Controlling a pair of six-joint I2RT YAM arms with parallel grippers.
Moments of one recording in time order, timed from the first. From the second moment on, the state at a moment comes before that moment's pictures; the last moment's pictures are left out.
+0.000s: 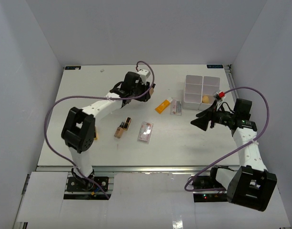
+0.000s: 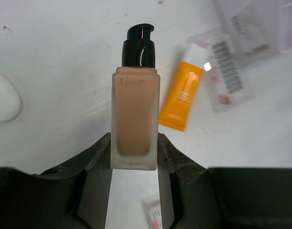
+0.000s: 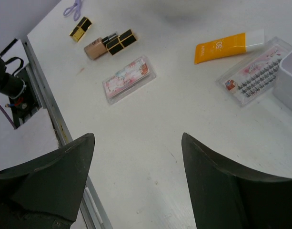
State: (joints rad) left arm -0.55 1.95 1.49 -0.19 0.09 -0.13; right arm -0.22 1.02 0.71 -0.41 -1.23 -0.33
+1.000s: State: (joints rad) left arm -0.81 1.55 1.03 0.32 0.25 -0.36; right arm 0.04 1.22 1.00 -0.31 -0.98 0.45
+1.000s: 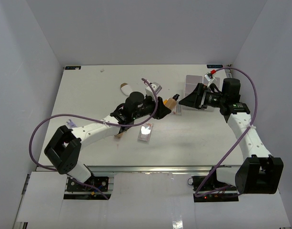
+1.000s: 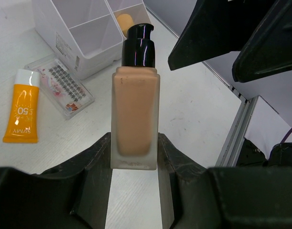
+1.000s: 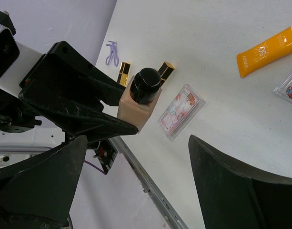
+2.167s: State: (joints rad) left arm -0.91 1.66 1.13 0.32 0.23 -0.35; right arm 0.06 1.27 0.99 -0.29 -0.92 0.46
